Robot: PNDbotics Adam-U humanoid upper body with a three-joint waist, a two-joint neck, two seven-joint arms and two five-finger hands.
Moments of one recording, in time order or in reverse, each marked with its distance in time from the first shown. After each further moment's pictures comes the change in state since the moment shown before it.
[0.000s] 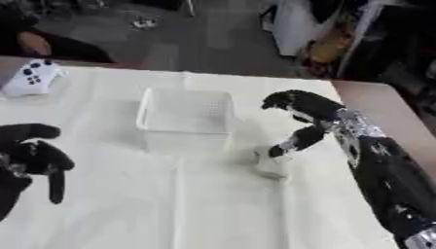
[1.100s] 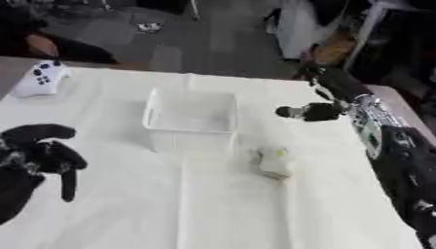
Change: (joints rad) left arm 0.035 0.010 -0.001 0.000 -0.014 0.002 0.005; right arm 0.012 -0.041 0.031 -0.061 -0.052 0.432 -0.071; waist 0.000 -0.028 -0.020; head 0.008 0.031
